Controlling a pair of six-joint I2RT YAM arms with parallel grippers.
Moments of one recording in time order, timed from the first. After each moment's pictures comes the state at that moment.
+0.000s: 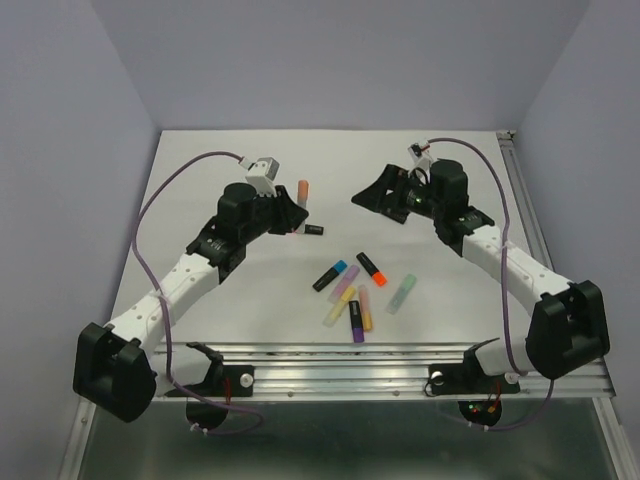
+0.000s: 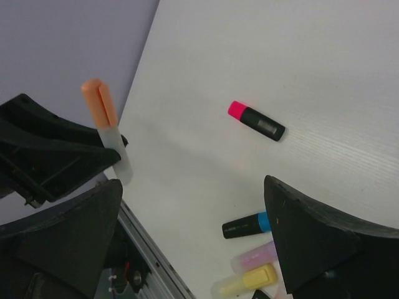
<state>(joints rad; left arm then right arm) -0.46 1.15 0.85 -0.04 0.18 -0.47 0.34 1.36 0.97 0.07 -0.52 0.68</state>
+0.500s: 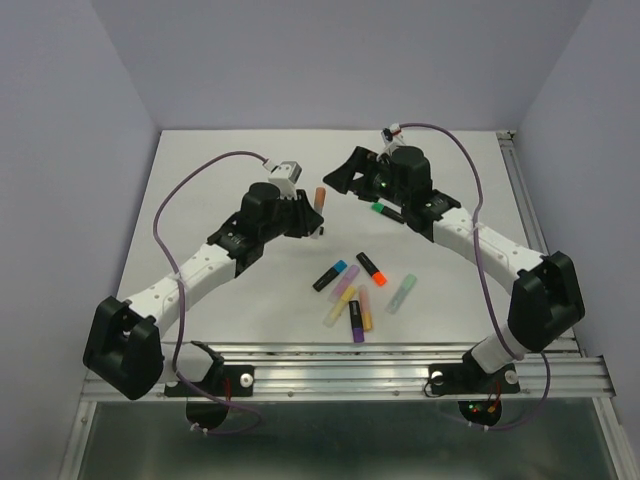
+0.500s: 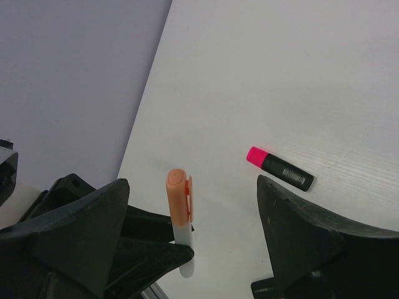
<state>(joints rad) -0.57 1.27 0.89 -0.03 0.15 -0.47 0.54 1.53 1.19 0.10 -0.22 0.76</state>
